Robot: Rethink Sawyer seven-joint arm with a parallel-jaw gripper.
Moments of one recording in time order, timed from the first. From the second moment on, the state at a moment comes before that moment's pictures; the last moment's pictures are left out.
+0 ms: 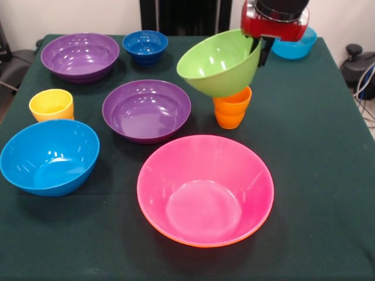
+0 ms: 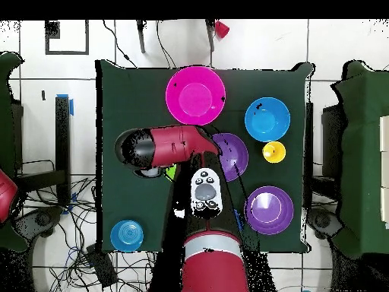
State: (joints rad) arm -0.09 -0.62 0.07 1.53 -0.20 0.82 1.96
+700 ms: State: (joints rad) arm -0.09 -0.55 0.10 1.41 -0.18 0.83 1.96
